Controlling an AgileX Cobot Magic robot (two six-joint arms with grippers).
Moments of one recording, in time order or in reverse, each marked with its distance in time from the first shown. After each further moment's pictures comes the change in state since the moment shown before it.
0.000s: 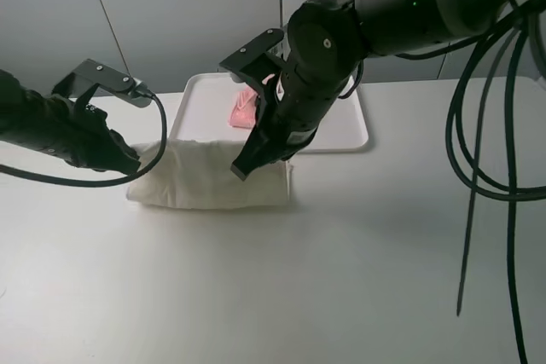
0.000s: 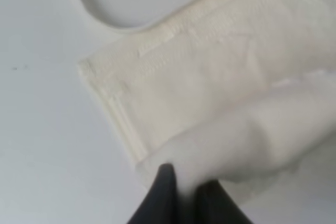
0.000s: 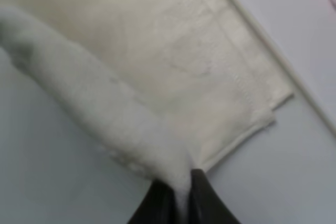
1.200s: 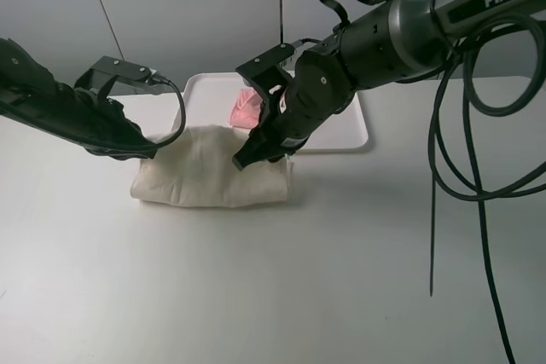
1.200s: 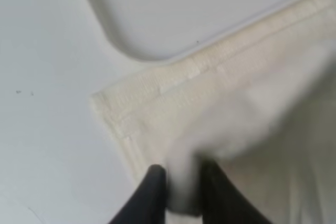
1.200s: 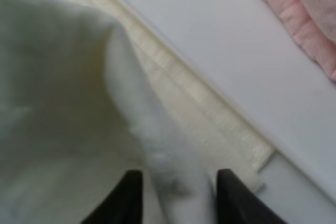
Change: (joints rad) left arm 0.000 0.129 -0.114 0.031 -0.009 -0.118; right arm -0.070 0.150 0.000 0.003 -0.265 0.048
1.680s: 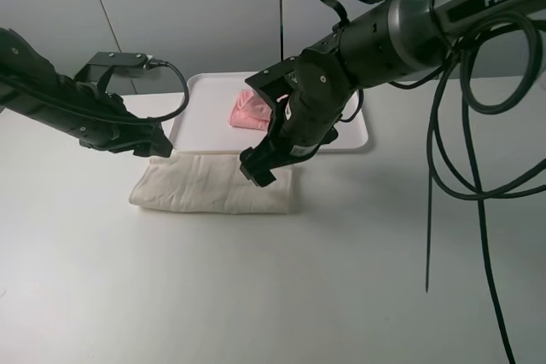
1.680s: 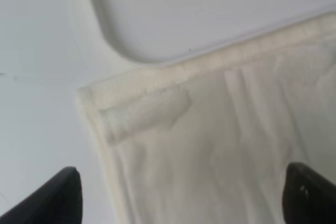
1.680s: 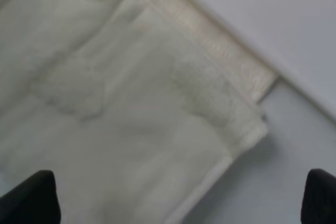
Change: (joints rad) left arm 0.000 0.003 -0.052 0.022 0.087 -0.211; right arm 0.000 0.000 -0.018 0.000 0.165 0.067
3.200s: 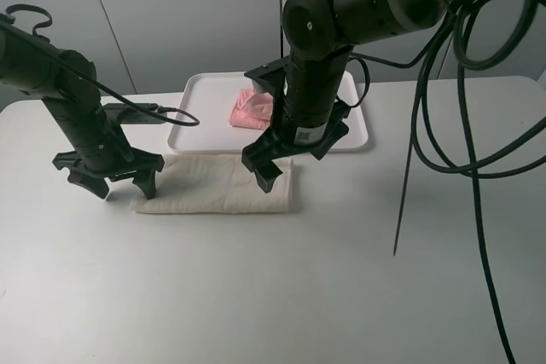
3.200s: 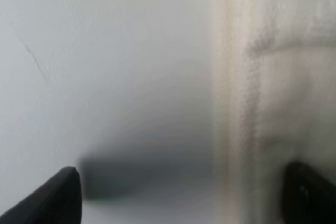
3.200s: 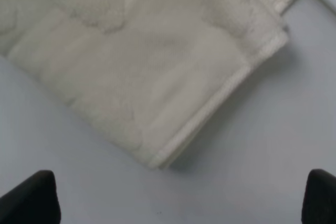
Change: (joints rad) left arm 0.002 0.287 -0.222 0.562 0.368 -0.710; right arm -0.013 0.000 -0.152 0.132 0.384 -0.092
